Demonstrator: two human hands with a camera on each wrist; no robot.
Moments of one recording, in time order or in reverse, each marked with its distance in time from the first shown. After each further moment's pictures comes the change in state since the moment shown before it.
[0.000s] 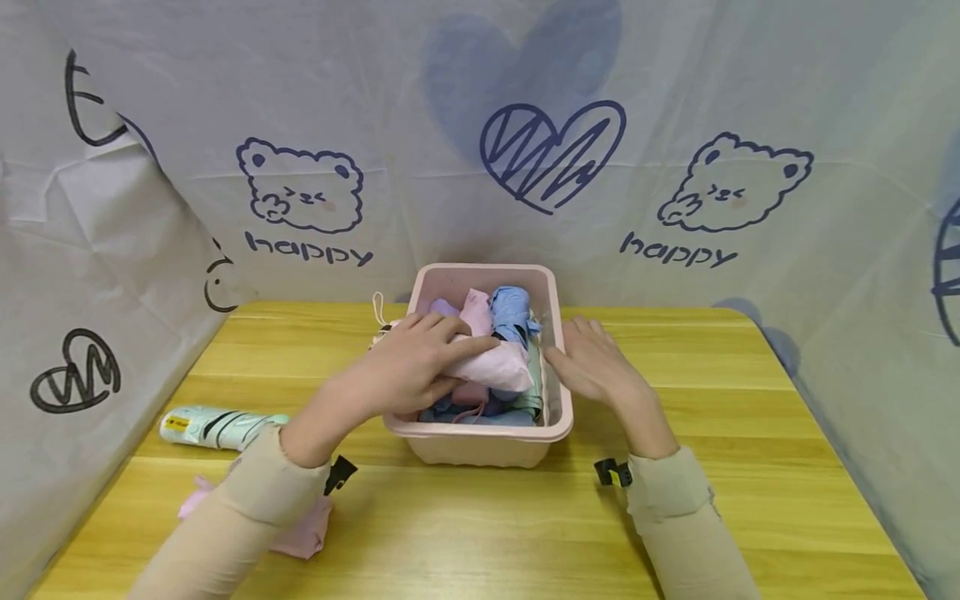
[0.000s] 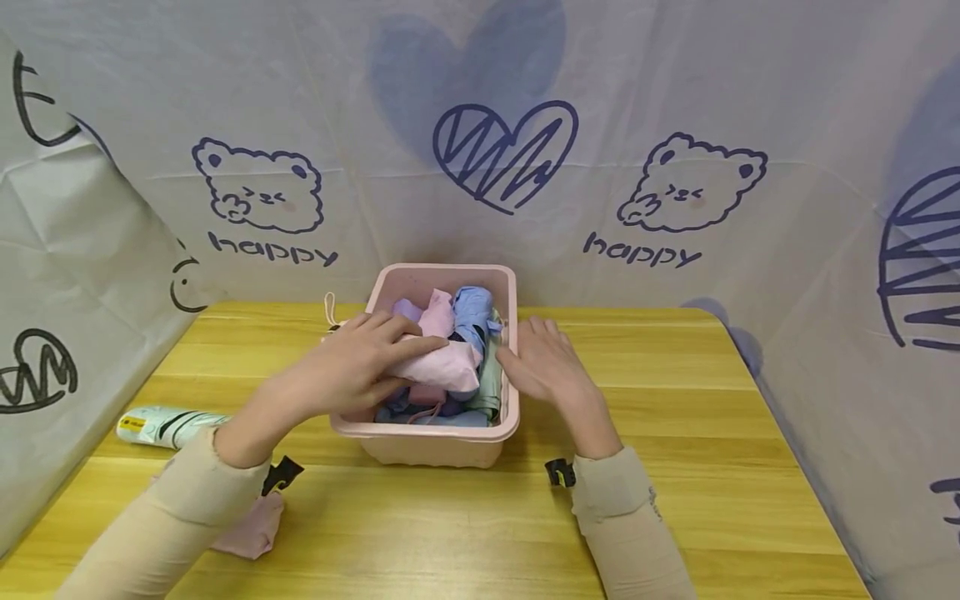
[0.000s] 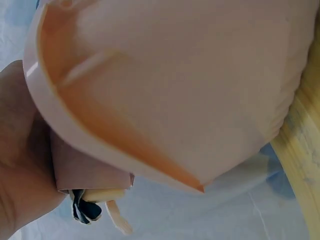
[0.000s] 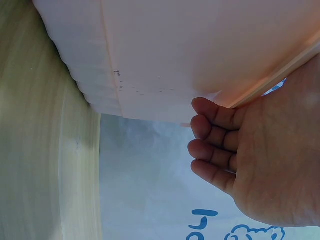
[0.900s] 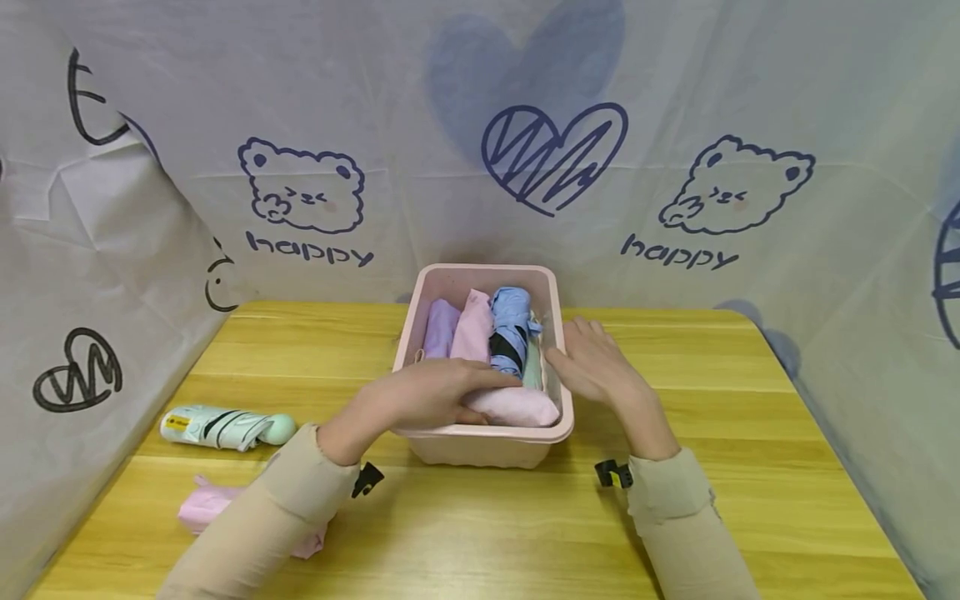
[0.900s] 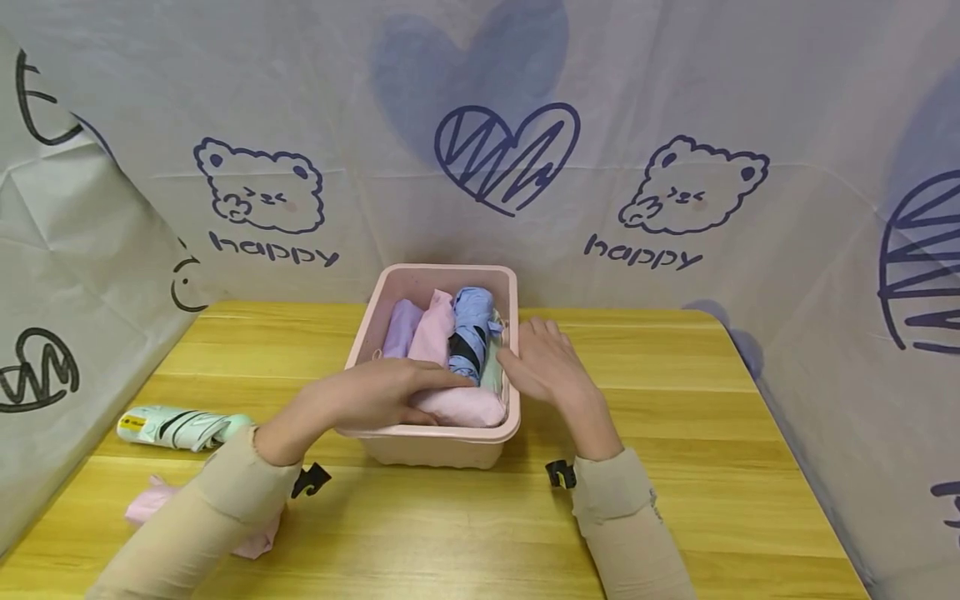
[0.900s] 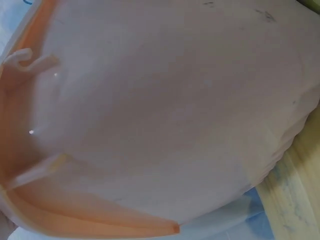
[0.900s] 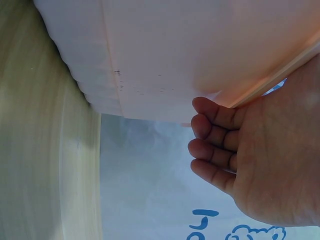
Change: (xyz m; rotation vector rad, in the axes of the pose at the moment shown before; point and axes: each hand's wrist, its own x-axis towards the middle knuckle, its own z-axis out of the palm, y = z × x) left_hand 0.017 0.015 0.025 -0.387 -0.367 -0.060; right_hand 0.002 0.000 -0.001 0.006 -0.002 0.006
